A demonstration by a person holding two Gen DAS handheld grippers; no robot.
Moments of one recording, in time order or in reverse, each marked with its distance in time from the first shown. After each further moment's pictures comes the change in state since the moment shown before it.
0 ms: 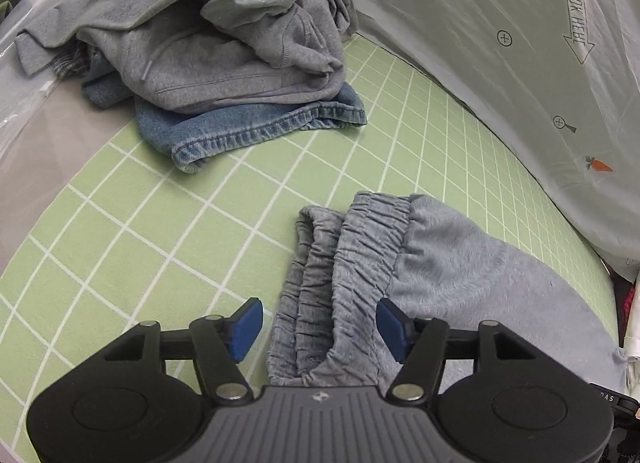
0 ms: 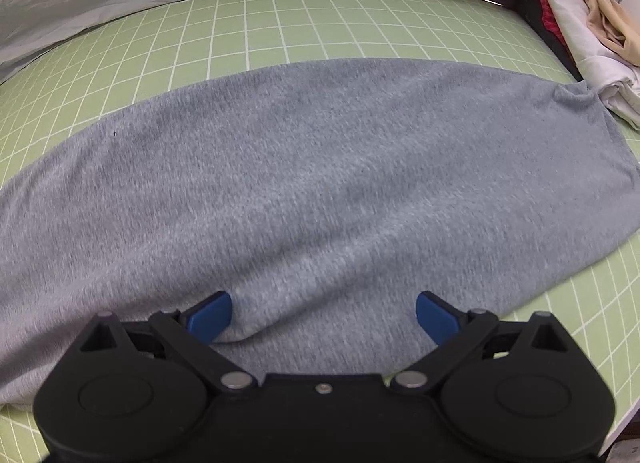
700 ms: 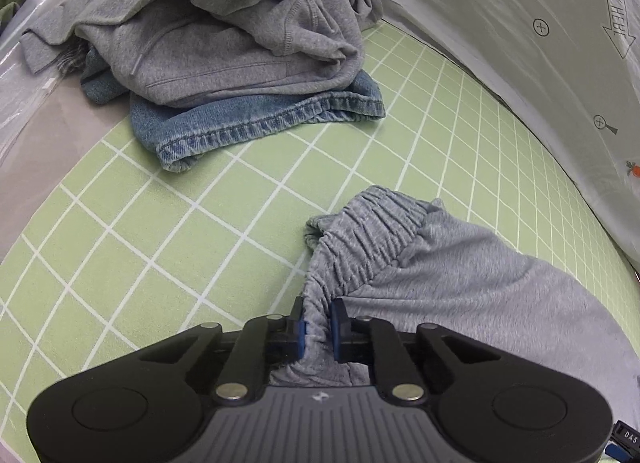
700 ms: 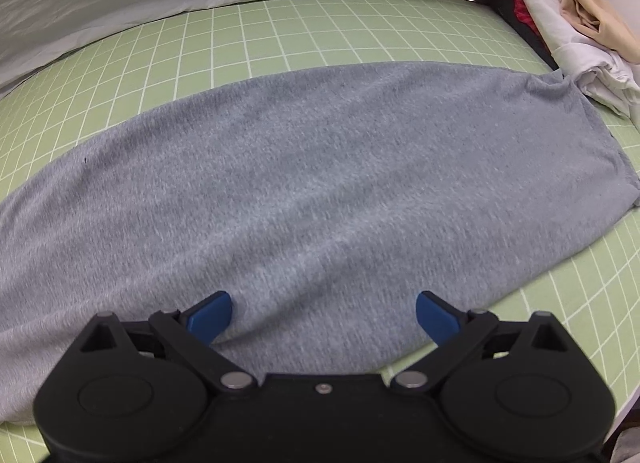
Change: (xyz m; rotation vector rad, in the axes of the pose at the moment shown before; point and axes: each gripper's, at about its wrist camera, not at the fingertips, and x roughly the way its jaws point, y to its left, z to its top) left arm 0.021 -0.032 0.009 -0.053 0.004 0.132; right arm -0.005 -0.026 0.008 0.057 -0.030 -0.033
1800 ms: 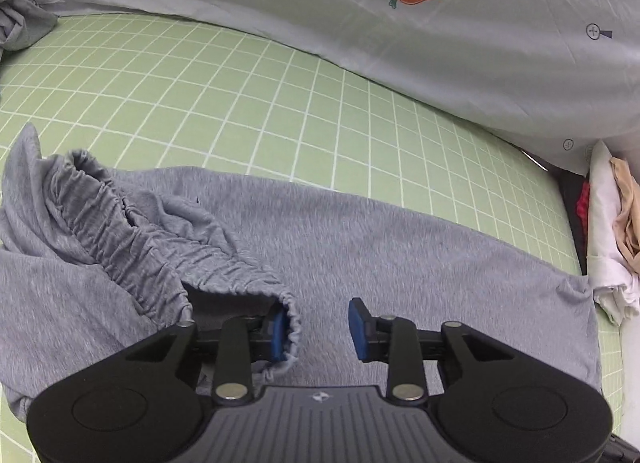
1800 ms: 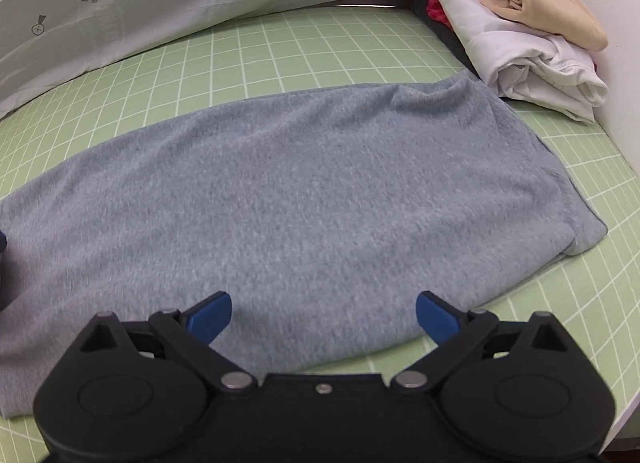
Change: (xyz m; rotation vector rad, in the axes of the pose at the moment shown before) left arm 0.030 -0.355 -0.110 0.317 0.045 -0.181; right arm 0.030 -0.198 0.047 0.025 -0.069 0.042
